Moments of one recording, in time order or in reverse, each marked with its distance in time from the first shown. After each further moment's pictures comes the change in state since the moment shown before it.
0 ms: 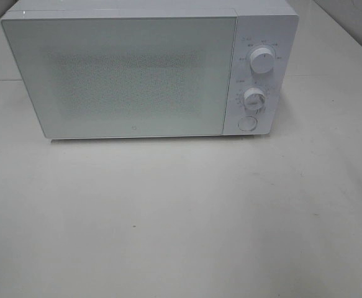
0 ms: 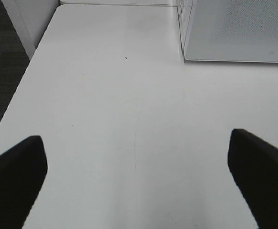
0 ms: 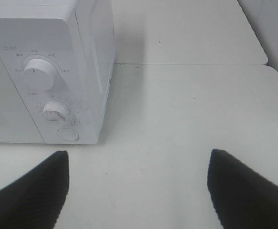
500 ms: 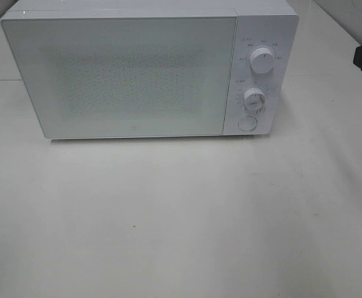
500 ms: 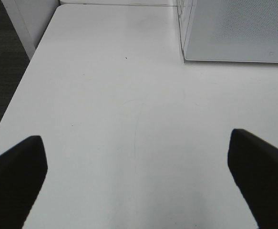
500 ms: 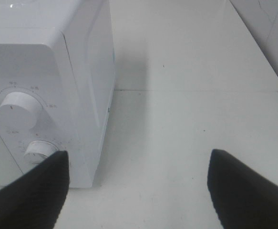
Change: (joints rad) left arm 0.000 0.000 0.000 0.000 0.000 0.000; right arm 0.000 0.276 0.031 0.000 -0.405 -0.001
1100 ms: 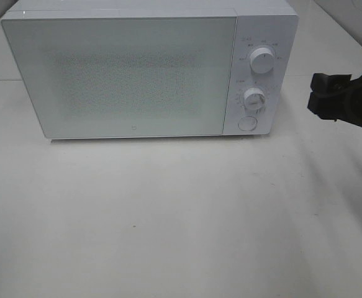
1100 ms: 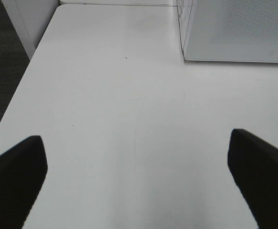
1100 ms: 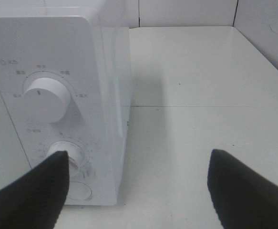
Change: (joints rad) left arm 0.000 0.000 0.000 0.000 0.000 0.000; right arm 0.291 0.246 0.197 0.434 -0.636 -0.281
